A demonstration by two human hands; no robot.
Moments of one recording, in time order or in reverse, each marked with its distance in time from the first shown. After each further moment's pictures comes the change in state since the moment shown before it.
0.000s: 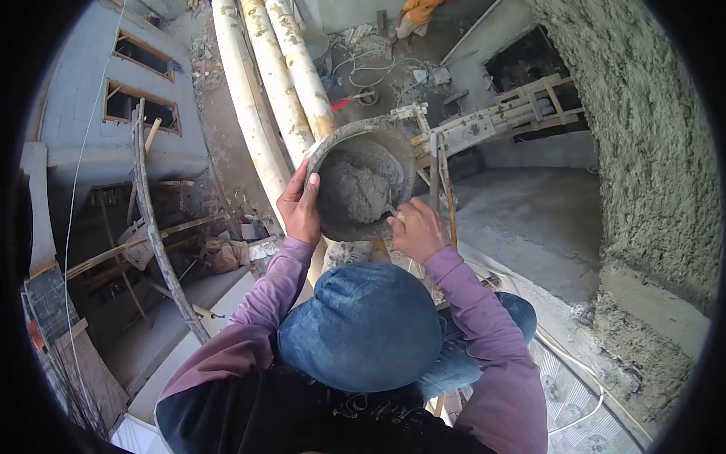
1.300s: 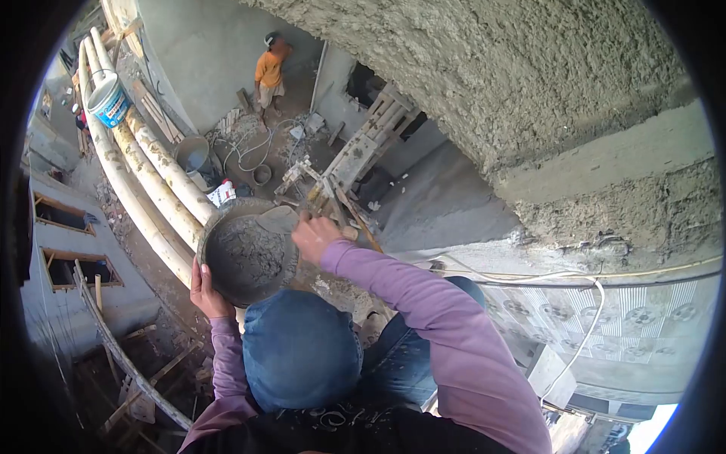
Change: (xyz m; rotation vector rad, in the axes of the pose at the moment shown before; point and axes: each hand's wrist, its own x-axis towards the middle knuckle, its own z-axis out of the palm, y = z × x) left_hand 0.003 0.009 -0.006 -0.088 0.005 -0.051; right_hand 0.008 0.022 -0.040 -0.619 0.026 -0.034
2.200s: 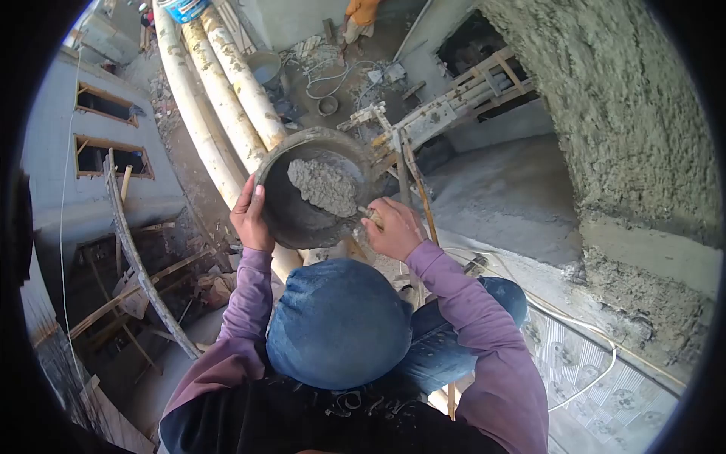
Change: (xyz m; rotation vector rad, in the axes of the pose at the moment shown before) left_hand 0.013 0.013 -0.004 0.154 -0.007 -0.007; right_hand -0.032 -0.025 0.018 0.797 0.138 0.029
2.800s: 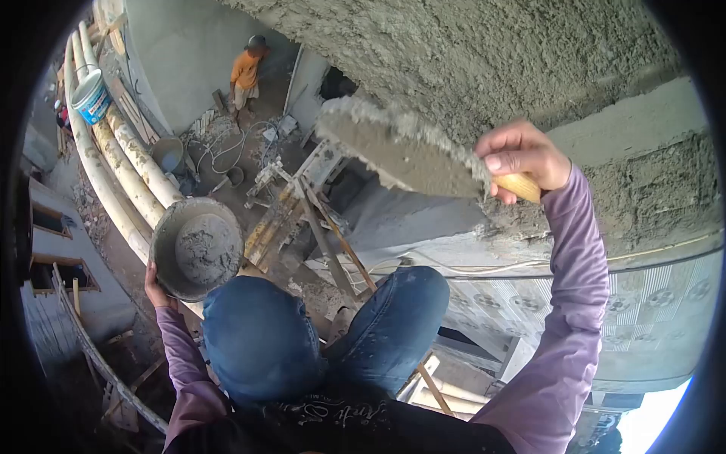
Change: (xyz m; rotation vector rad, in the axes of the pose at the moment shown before) left_hand 0.068 -0.030 -0.088 -0.341 -0.112 -0.239; right_hand -0.122 -0.091 -0.407 0.412 -0.083 0.306
